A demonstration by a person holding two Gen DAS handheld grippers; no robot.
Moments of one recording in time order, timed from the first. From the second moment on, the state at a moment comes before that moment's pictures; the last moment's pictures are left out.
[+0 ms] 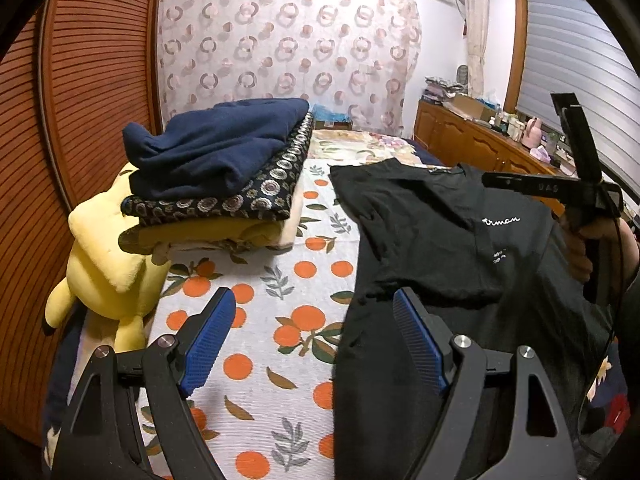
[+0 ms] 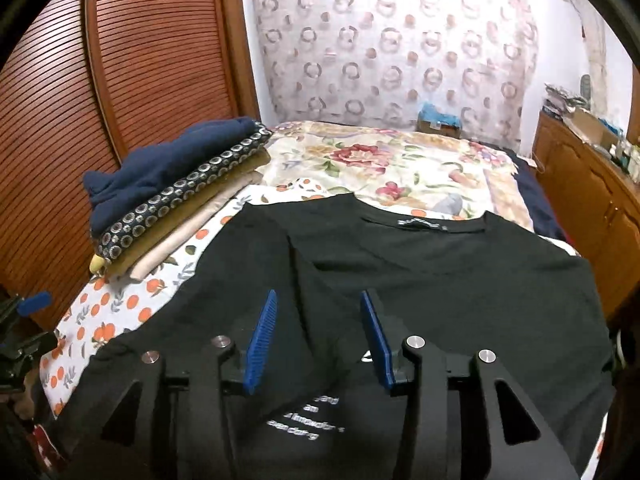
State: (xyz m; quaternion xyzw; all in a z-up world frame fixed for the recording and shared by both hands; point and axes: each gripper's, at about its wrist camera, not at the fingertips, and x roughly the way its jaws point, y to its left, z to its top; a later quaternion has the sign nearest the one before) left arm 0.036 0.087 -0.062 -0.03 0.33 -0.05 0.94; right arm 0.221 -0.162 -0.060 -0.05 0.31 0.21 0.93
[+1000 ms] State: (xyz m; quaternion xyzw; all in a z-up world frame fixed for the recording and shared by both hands) left arm 0.069 0.061 -0.097 -0.01 0.39 -0.07 0.92; right arm 0.249 -0.189 -0.064 -0.11 0.34 0.22 0.91
